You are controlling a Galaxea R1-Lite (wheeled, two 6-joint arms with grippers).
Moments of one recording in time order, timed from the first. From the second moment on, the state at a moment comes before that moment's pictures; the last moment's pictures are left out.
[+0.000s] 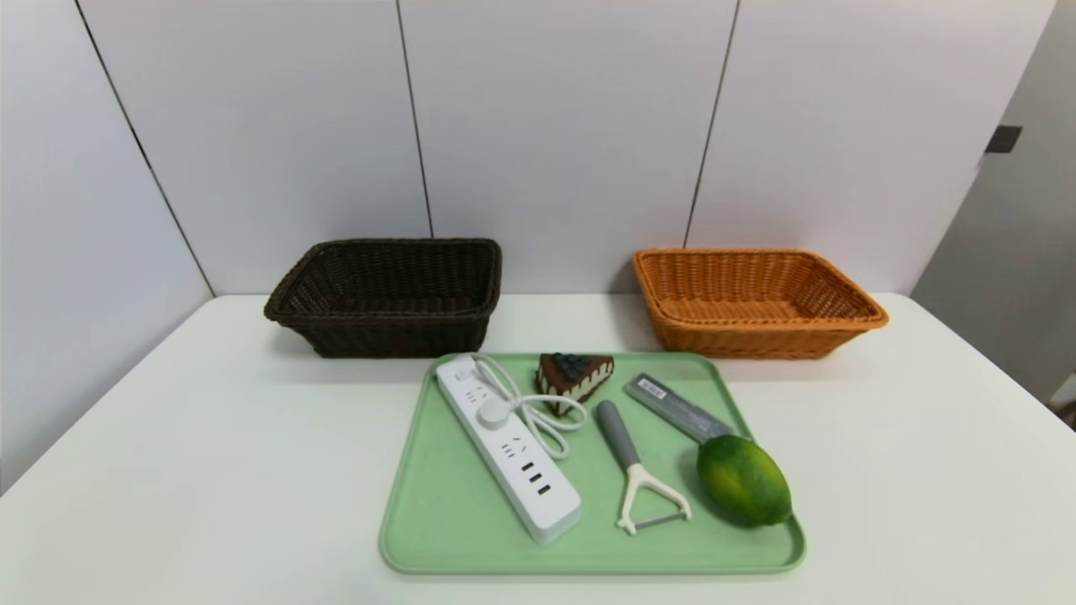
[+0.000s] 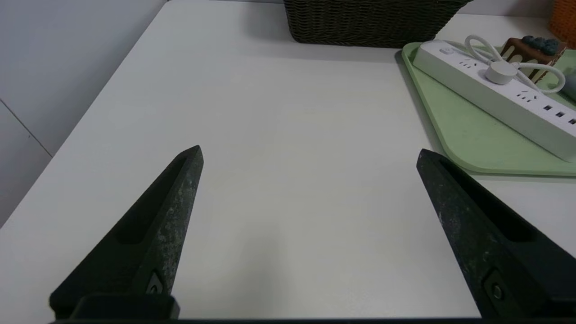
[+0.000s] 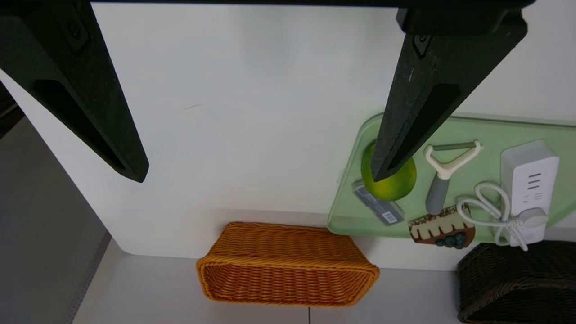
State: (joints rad) left arm 0.00 0.14 -0.39 0.34 0.01 -0.07; right arm 0.02 0.23 -0.38 0.17 0.05 -0.03
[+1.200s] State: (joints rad) left arm -0.16 1.17 -1.15 0.58 -0.03 -0.28; right arm 0.02 1.12 -1.08 0.53 0.15 -0.06
